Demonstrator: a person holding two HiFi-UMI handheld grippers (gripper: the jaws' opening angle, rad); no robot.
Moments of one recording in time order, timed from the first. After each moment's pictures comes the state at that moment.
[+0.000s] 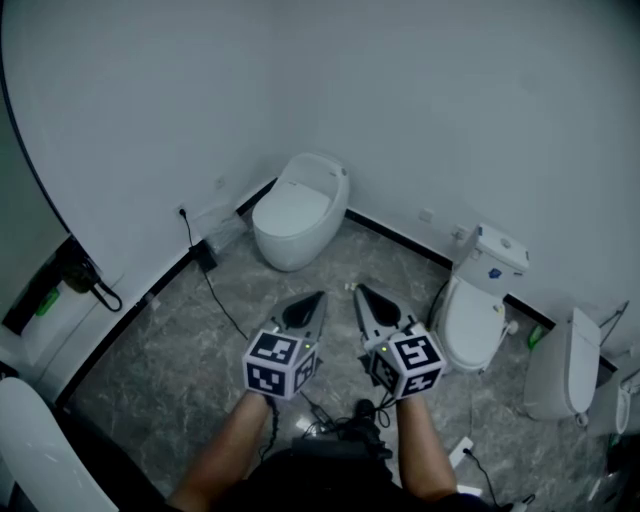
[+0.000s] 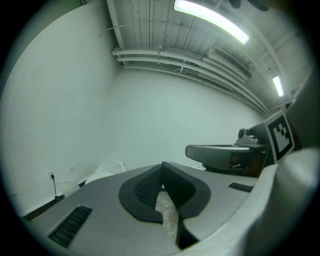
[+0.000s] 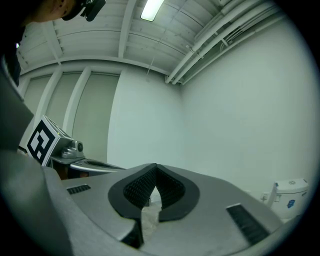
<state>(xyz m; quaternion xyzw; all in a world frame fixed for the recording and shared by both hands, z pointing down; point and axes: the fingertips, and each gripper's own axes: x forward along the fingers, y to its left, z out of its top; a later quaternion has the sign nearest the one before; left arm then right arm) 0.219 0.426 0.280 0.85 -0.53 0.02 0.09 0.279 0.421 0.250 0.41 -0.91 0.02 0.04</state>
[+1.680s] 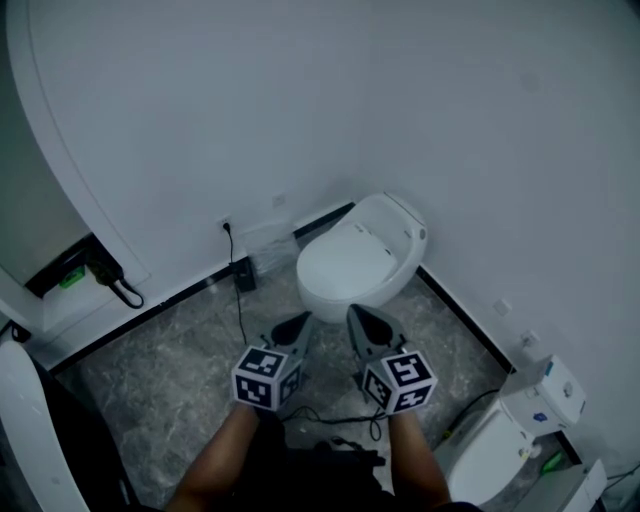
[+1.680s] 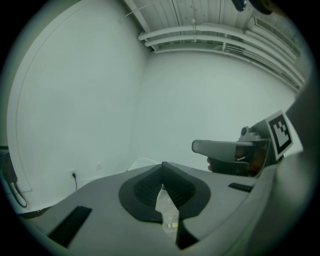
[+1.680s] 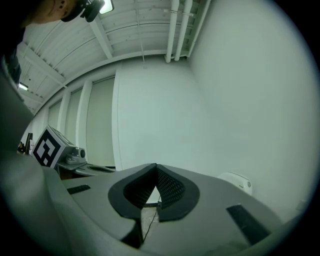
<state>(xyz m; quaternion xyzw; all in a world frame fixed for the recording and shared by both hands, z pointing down) 0.093 0.130 0.333 0.72 -0.68 0.04 0.15 0.159 0.097 0.293 0.21 -0.97 0.08 0.05</state>
